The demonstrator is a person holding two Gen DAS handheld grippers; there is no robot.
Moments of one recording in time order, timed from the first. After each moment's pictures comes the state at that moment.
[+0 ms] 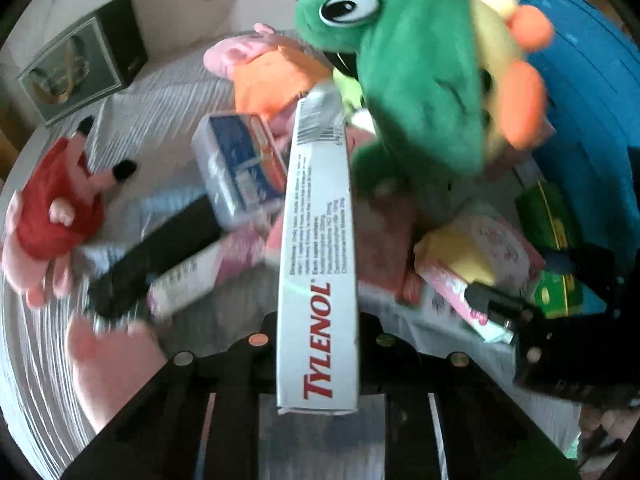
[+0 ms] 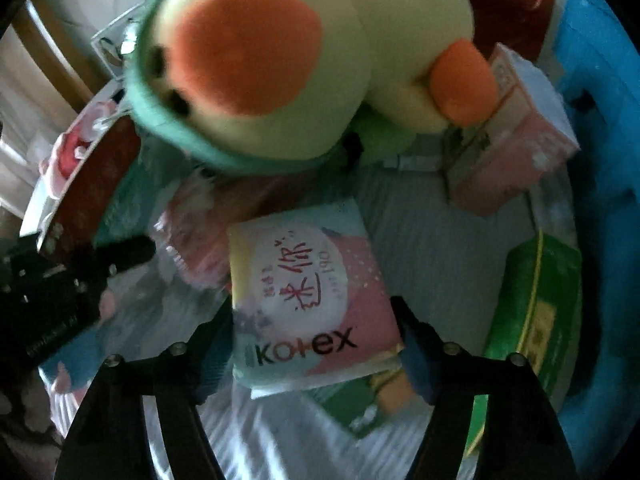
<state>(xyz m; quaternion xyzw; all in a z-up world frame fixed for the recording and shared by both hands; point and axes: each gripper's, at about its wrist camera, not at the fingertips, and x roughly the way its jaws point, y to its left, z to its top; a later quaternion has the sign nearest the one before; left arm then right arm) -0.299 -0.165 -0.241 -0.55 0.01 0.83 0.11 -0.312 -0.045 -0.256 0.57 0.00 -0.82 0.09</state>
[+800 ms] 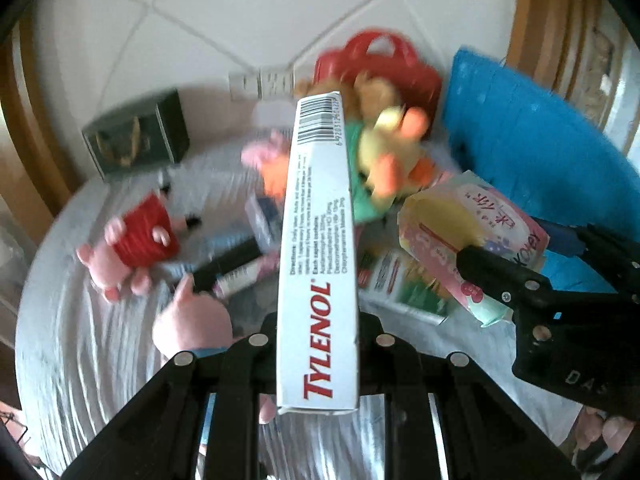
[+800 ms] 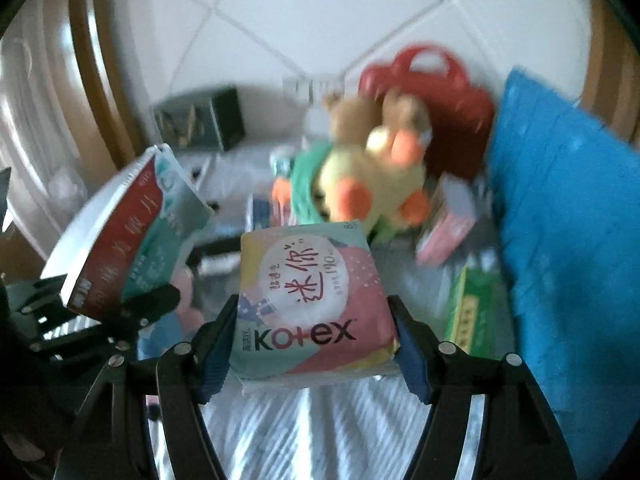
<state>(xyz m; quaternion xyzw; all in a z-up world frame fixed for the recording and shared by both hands) -0.222 -0.176 -0.129 -0.41 0.02 0.91 0.10 -0.228 -0.051 -0.114 0.39 0.01 -0.92 0.07</state>
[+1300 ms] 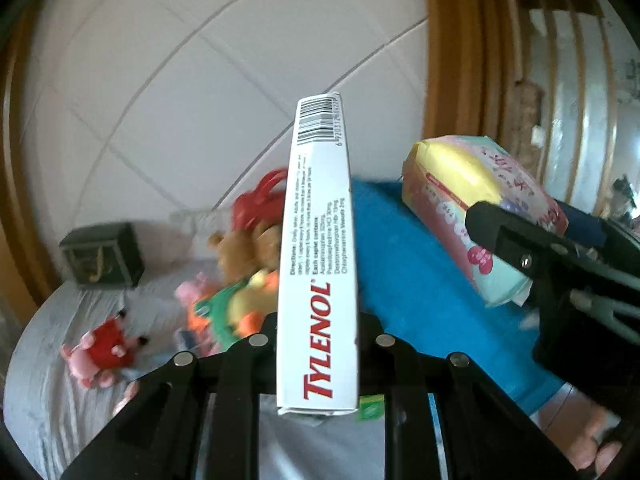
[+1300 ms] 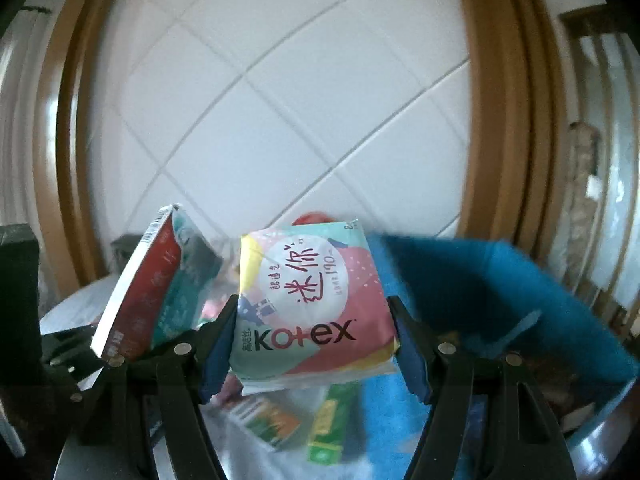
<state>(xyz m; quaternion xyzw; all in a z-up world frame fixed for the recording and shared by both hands) -0.161 -0.036 0.007 -0.23 0.01 0.96 0.17 -0.102 0.052 0.051 0.16 0.03 -0.99 -0.05</state>
